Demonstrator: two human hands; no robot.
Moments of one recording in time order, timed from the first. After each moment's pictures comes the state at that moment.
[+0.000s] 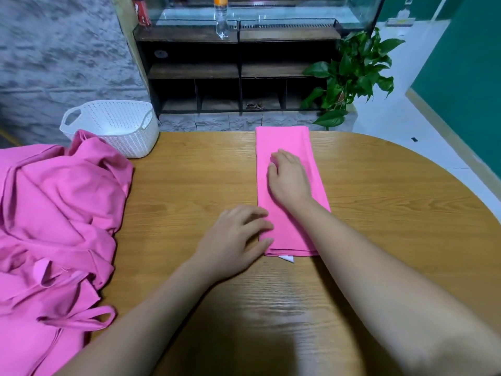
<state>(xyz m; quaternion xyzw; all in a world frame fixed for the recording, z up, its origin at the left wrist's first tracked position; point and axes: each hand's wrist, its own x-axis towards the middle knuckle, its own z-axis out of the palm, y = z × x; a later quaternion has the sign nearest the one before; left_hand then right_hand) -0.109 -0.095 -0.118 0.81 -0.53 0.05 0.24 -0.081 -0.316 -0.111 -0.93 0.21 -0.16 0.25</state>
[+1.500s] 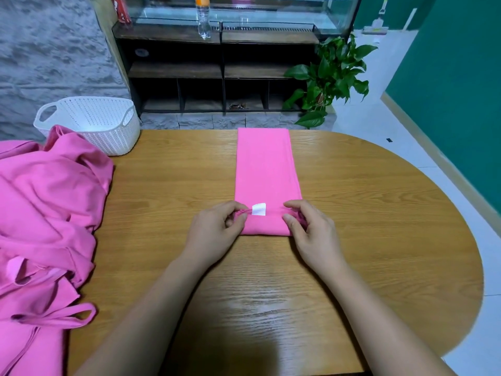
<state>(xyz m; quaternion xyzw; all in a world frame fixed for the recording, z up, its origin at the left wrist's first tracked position) -0.112 -0.105 -0.121 0.84 -0.36 0.01 0.41 -0.253 -0.312 -0.122 -0.89 0.12 -0.28 0.35</state>
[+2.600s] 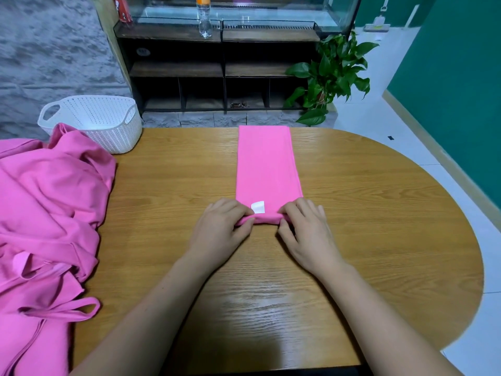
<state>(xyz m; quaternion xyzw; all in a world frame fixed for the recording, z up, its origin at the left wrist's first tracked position) -0.121 -0.106 -0.124 0.84 -0.45 0.07 0.30 -0.253 -0.303 -0.121 -0.96 0.09 -0.20 0.15</state>
